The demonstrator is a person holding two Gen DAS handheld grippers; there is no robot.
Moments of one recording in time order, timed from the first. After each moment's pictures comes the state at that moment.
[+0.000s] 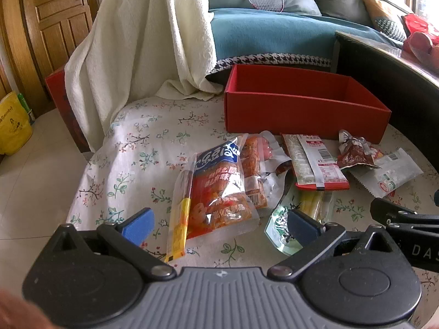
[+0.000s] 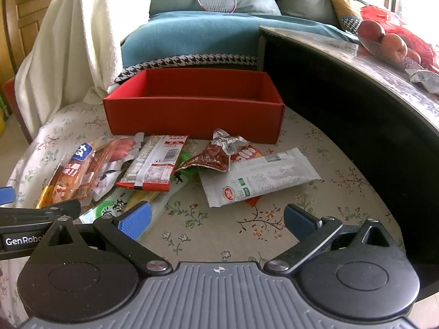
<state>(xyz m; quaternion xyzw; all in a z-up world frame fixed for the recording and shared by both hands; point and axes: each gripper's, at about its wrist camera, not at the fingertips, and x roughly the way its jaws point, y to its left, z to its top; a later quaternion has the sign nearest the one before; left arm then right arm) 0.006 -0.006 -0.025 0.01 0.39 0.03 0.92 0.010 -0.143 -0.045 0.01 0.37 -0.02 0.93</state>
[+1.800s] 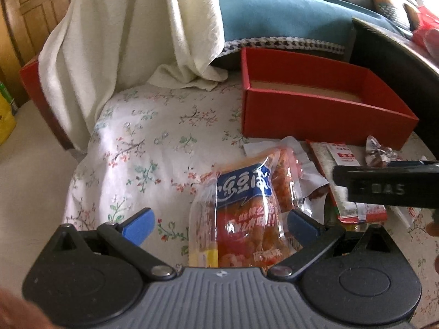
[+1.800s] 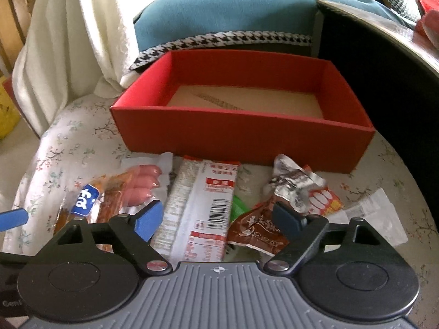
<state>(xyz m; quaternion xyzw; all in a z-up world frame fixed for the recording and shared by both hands) 0.083 0.029 -0.032 0.01 0.45 0.00 0.89 0.133 -0.106 -0.057 0.03 0.44 0.06 0.90</state>
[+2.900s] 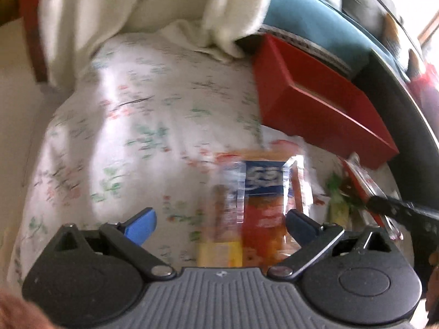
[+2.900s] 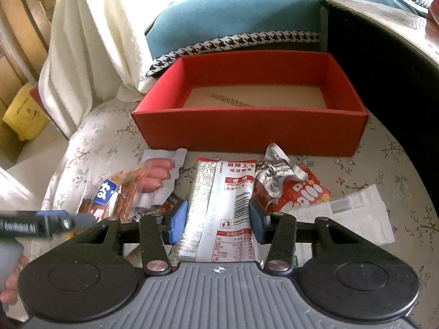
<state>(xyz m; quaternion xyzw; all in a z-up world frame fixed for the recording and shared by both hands) 0.097 0.107 -0.052 -0.18 0.50 -0.06 0.84 0.116 -0.144 -0.039 0.07 0.45 0.12 0.88</state>
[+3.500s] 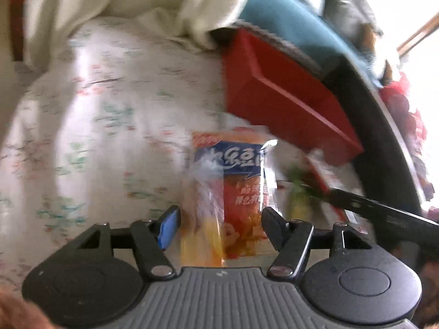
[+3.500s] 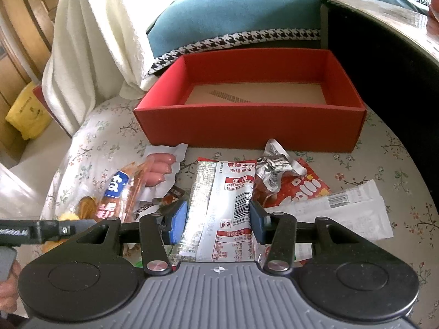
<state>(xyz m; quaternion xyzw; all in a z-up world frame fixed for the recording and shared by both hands) 0.086 0.102 -0.049 -0.23 0.50 -0.11 0.83 0.113 -0.149 -0.041 0.07 0.45 0.13 0.88</state>
